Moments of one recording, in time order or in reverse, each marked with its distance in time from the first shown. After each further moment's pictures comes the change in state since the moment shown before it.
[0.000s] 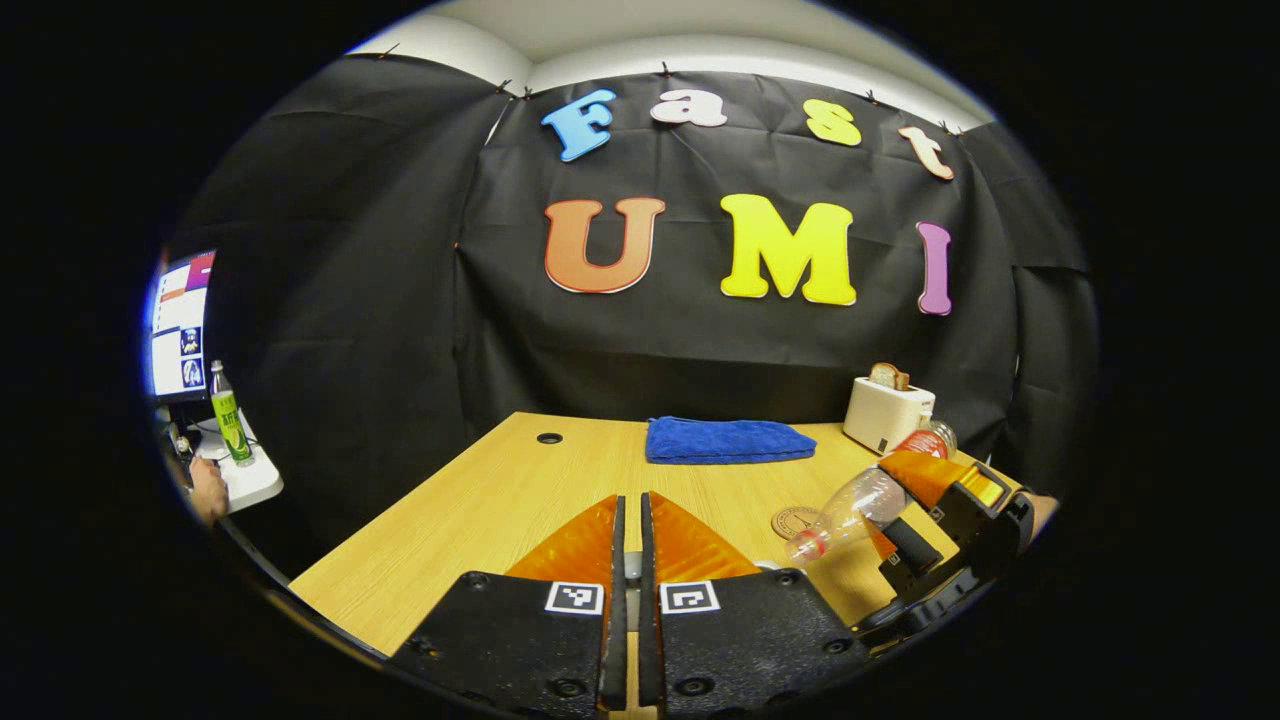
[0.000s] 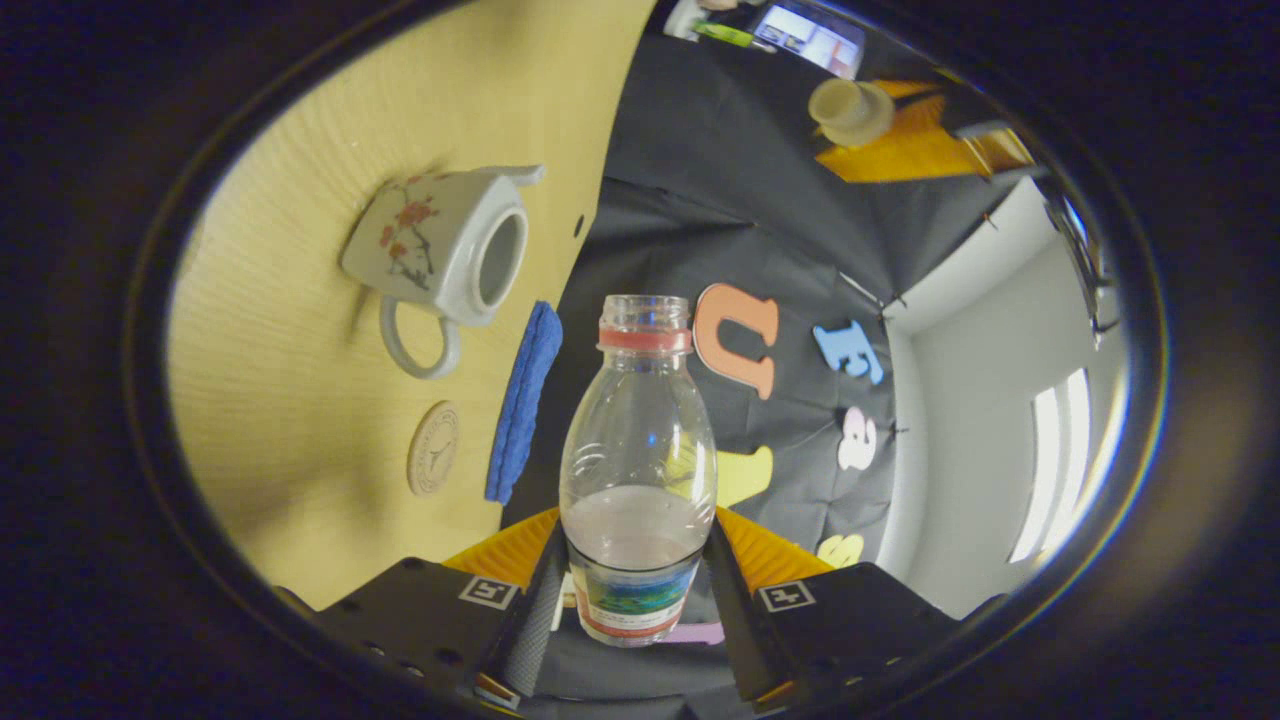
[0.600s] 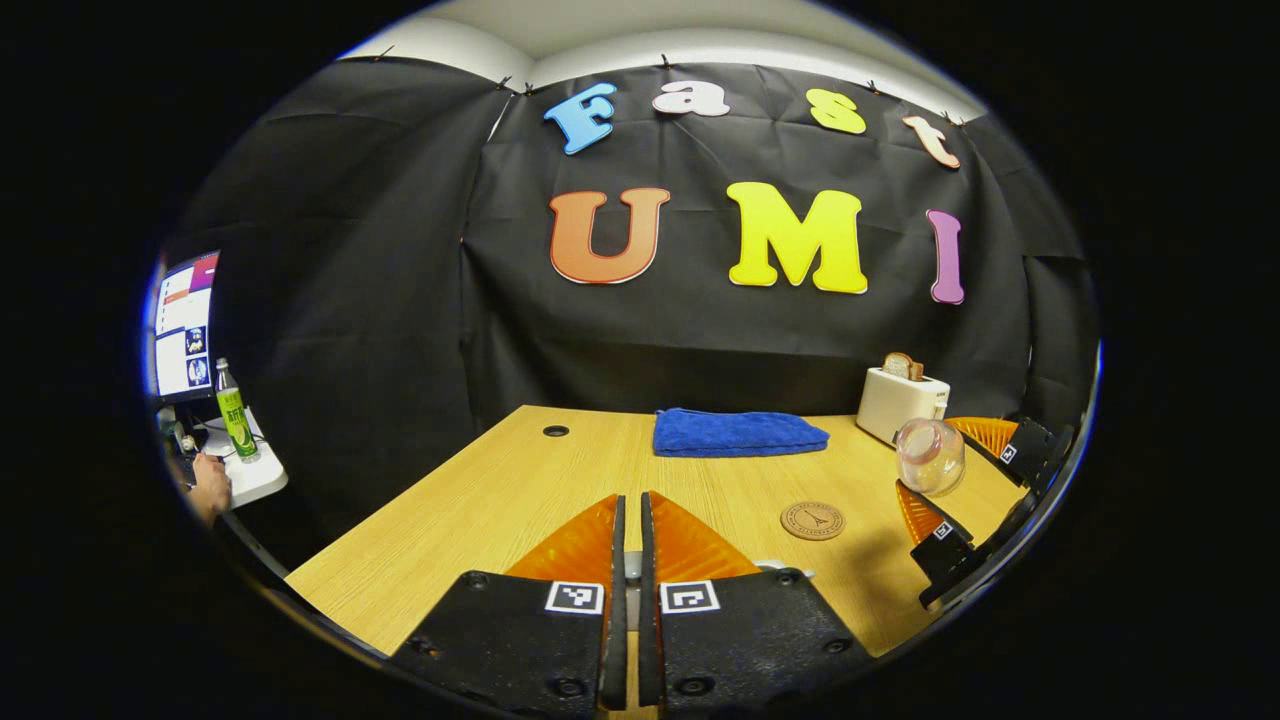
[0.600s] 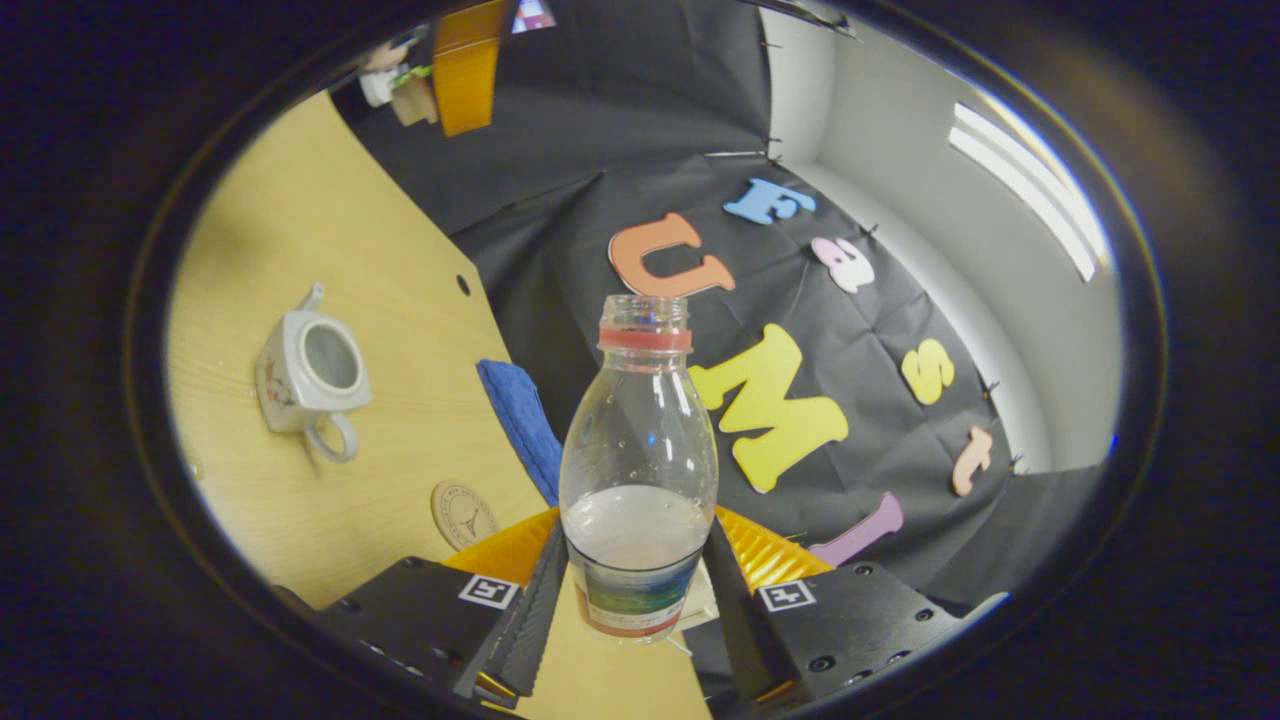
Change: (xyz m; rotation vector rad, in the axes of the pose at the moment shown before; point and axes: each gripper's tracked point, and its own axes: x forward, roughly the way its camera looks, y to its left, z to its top) left arm 0.005 -0.012 -0.004 0.033 0.004 0.024; right arm 0.008 -0.008 -0.038 0.743 0.079 0.123
